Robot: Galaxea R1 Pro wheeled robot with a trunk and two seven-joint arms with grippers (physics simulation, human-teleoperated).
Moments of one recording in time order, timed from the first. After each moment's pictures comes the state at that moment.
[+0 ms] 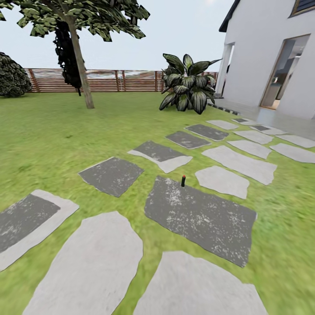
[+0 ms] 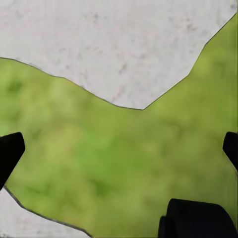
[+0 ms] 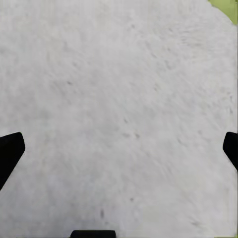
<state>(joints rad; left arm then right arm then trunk) -0.12 0.13 0.05 -0.22 0.05 -0.36 0.00 -0.06 -0.07 0.01 -0.39 0.01 -0.38 0.00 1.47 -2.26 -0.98</state>
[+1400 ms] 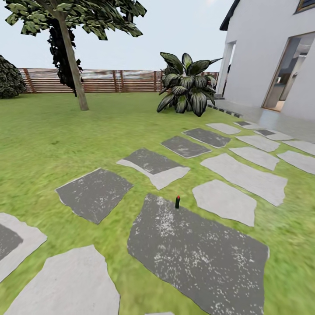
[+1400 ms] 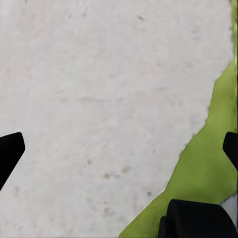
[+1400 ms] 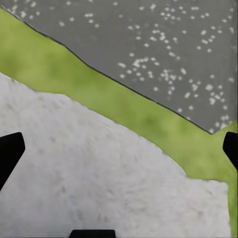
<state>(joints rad) -0.12 0.13 0.05 -0.22 0.05 -0.36 0.00 -0.06 -0.07 0.01 -0.39 0.01 -0.38 0.00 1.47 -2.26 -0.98</state>
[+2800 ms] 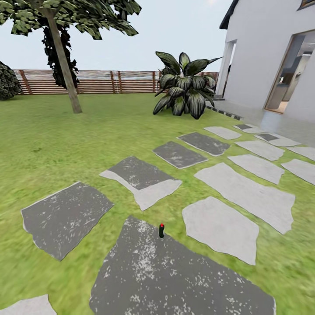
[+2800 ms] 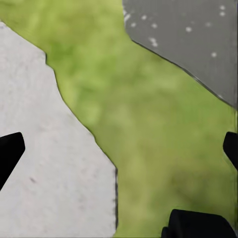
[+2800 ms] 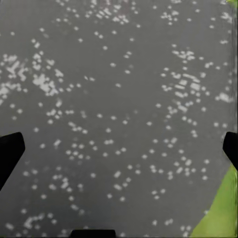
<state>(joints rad) -0.12 0.13 0.05 -0.22 0.05 -0.40 0.01 -0.06 -0.07 0.01 -0.39 0.01 -0.38 0.00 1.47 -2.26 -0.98</state>
